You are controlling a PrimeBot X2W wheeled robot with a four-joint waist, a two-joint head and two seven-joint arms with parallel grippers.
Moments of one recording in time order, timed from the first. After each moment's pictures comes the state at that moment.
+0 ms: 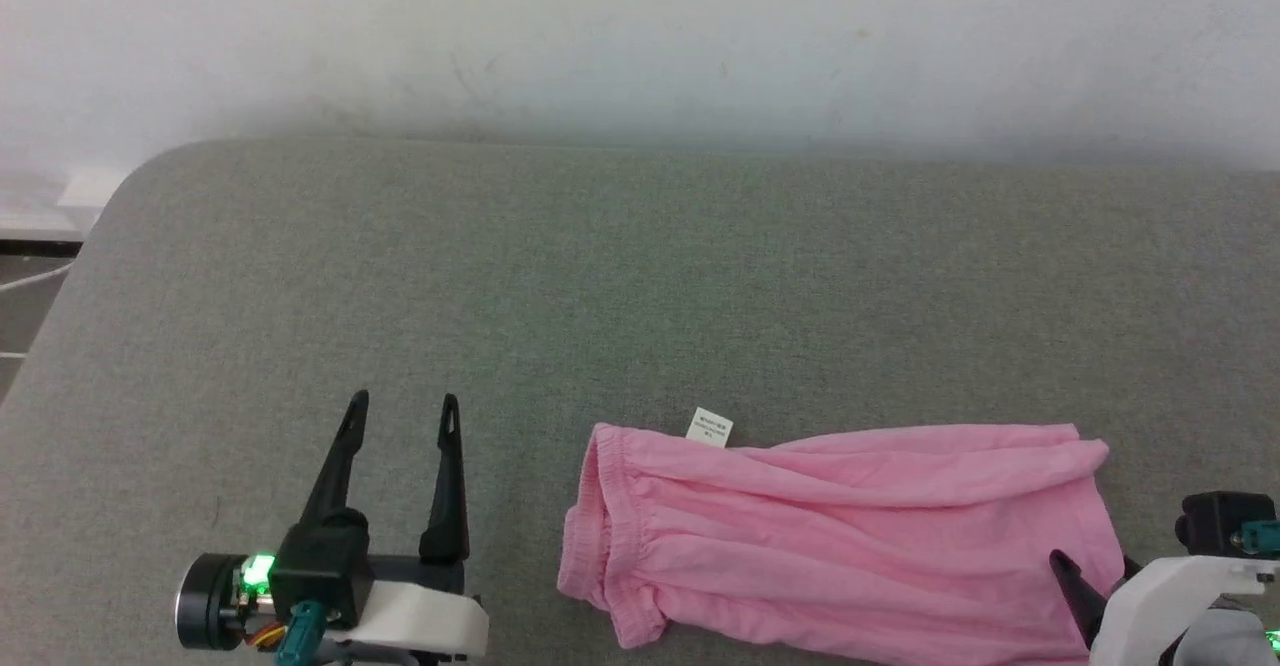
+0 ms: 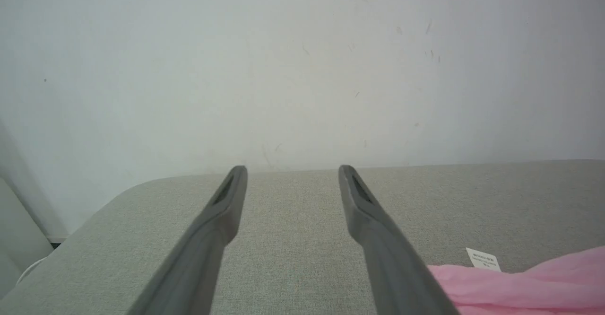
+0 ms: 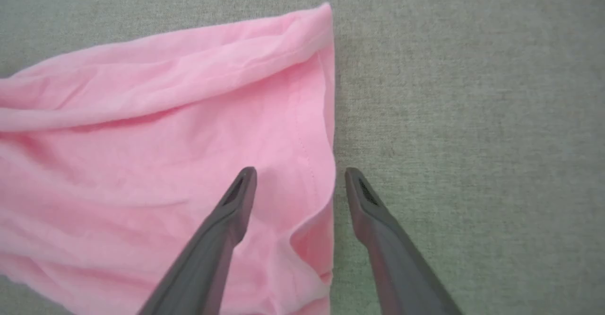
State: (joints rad) left arm 0.03 0.22 -0.25 -0.06 -0.19 0.22 -0.26; right arm 0.07 -0.16 -0.16 0.14 0.30 0.13 0.45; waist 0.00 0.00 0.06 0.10
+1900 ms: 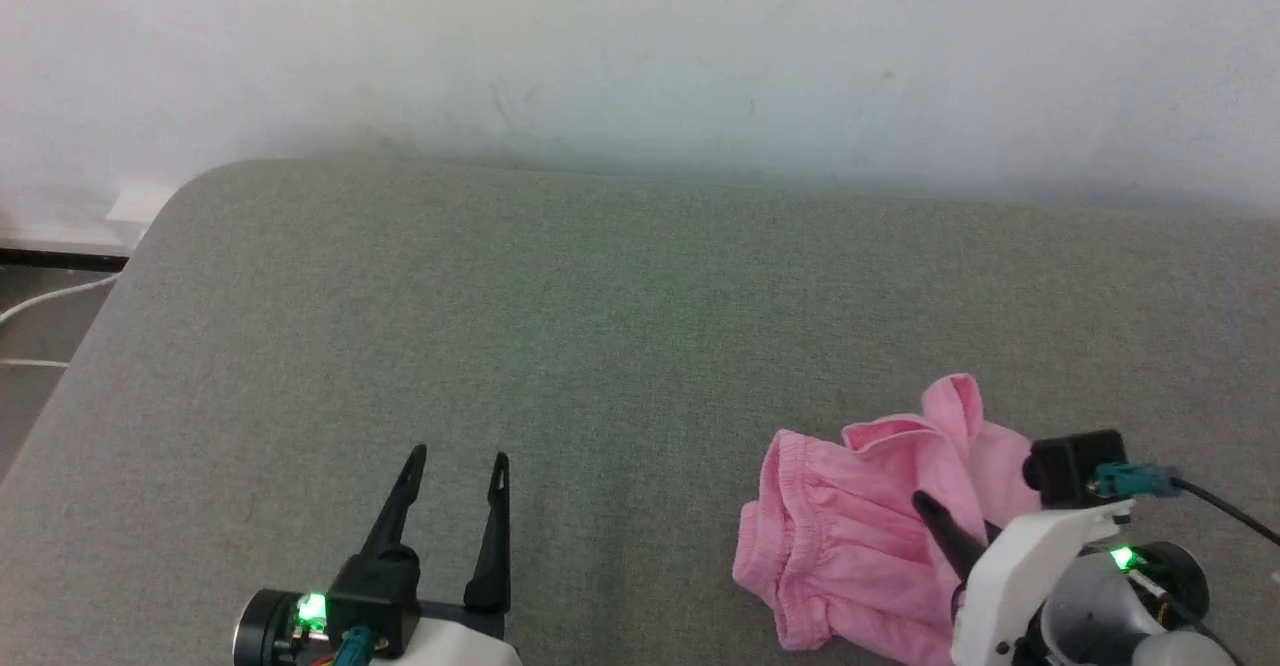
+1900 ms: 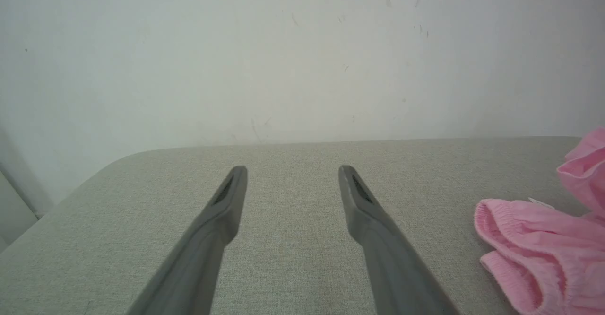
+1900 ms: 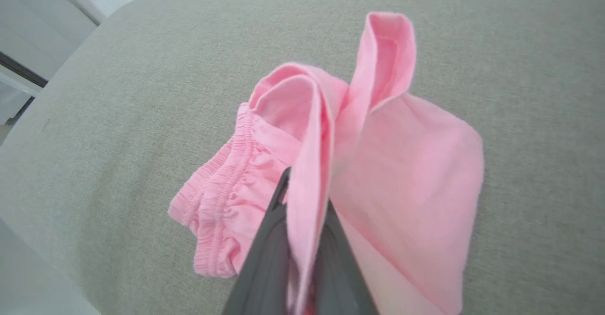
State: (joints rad) left arm 0.08 0.10 -0.19 0.04 -0.06 0.07 -0.26; right arm 0.04 -0.13 0.05 -0.06 0.37 0.13 0.53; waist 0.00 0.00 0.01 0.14
